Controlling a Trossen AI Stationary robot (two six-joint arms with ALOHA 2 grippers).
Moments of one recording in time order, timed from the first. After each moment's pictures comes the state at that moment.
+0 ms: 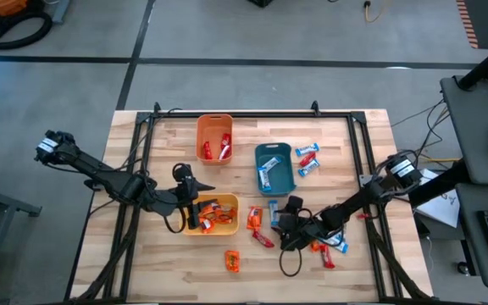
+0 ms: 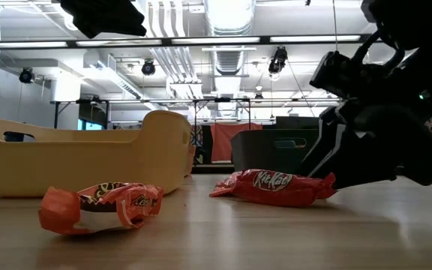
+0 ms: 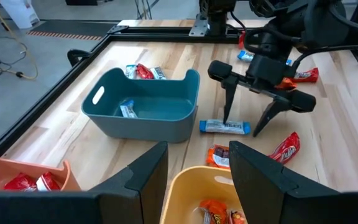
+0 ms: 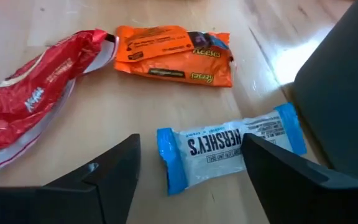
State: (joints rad) left arm -0.45 1.11 0.78 -0.21 -0.65 -0.28; right arm 0.50 1.82 0.70 0.23 0.61 0.39
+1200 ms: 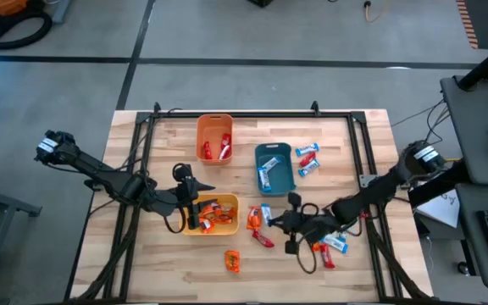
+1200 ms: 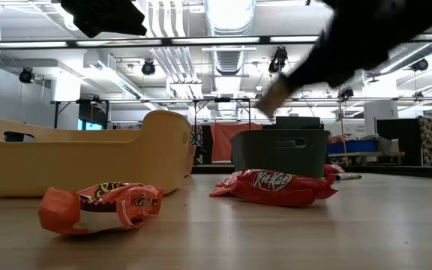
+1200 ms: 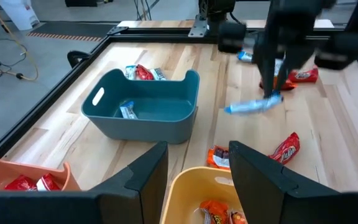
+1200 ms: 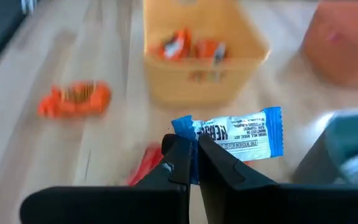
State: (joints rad) left arm -0.45 1.11 0.78 -0.20 -0.65 -0.27; right arm 0.51 1.56 0.75 0.22 0.53 0.29
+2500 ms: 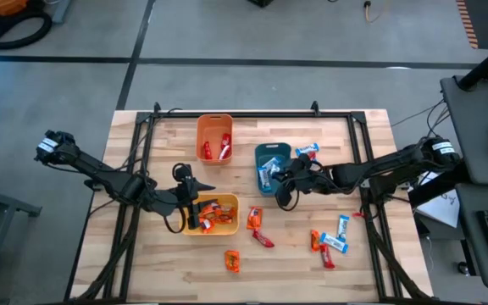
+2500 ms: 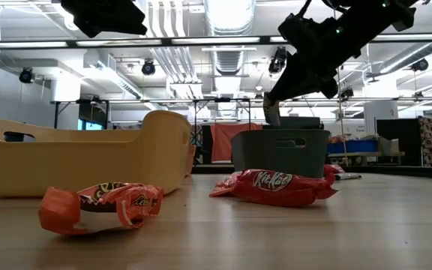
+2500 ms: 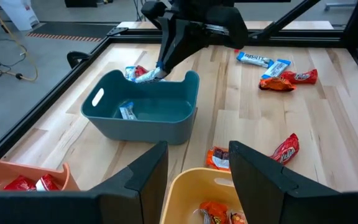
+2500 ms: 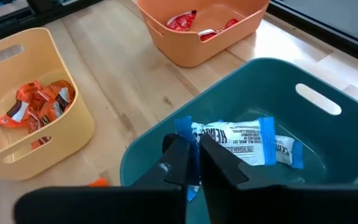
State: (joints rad) left arm -0.45 1.11 0.78 -0.20 -0.65 -0.27; right arm 0.12 1.36 0.75 -0.05 0.46 0.52
